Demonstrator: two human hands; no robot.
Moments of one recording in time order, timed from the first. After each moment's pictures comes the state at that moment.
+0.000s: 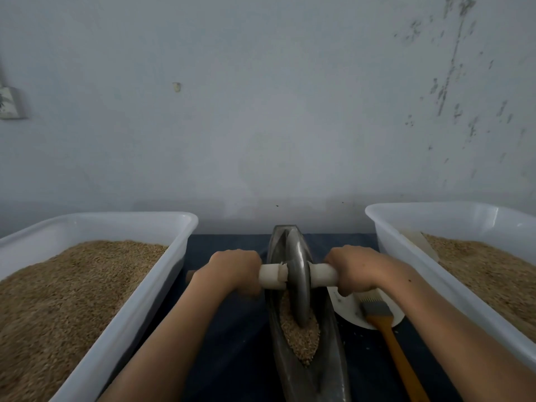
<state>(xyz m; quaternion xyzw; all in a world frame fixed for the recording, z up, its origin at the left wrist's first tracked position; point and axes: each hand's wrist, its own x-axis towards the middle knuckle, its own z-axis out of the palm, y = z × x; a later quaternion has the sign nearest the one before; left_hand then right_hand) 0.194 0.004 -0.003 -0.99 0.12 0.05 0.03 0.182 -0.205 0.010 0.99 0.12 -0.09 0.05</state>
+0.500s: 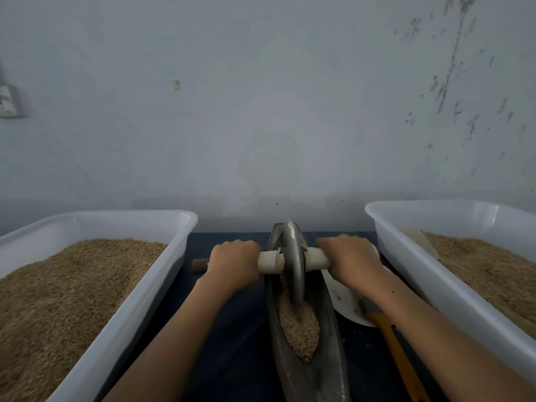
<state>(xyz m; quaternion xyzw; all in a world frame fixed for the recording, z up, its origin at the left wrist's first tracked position) 0.199 0.003 -0.014 -0.99 0.11 -0.10 0.03 0.187 -0.200 -0.008 0.98 0.11 0.14 0.04</state>
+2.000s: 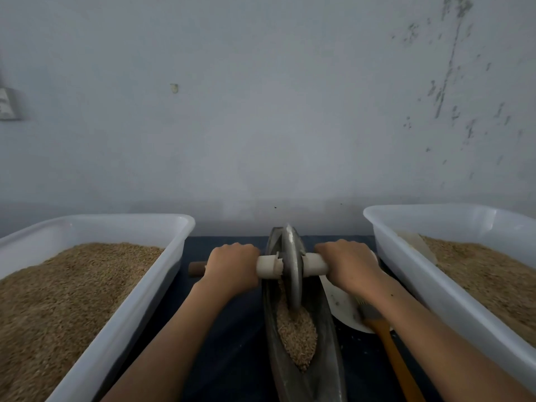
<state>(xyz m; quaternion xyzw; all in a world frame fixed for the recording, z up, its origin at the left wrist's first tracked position) 0.201 0.004 -0.012 -0.99 0.13 -0.10 0.03 0.193 -0.202 -0.008 0.99 0.11 0.10 0.03</state>
